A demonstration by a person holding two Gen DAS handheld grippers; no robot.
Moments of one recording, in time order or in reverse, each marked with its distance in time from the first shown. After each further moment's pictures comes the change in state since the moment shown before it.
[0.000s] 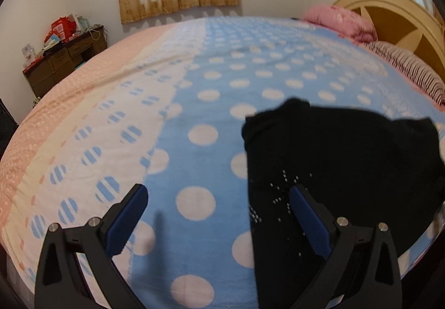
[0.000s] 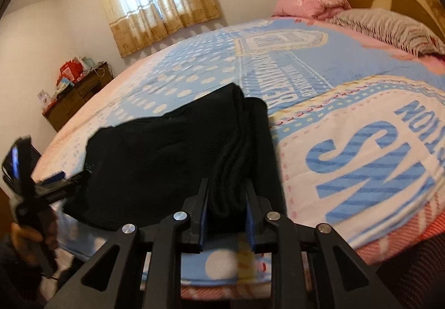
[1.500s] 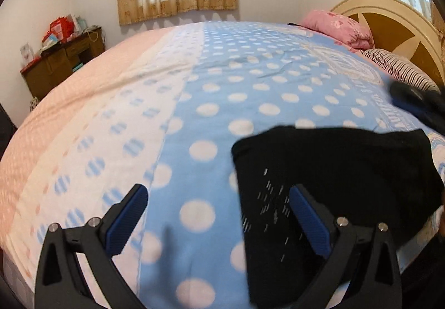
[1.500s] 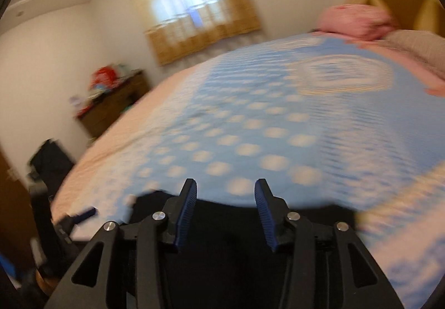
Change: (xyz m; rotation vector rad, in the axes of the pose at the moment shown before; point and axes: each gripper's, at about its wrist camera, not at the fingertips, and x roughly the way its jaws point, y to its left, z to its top) left arm -0.015 0.000 0.020 -0.003 -0.023 -0.032; right arm 0.044 0.056 0.081 -0.063 -0.056 0.153
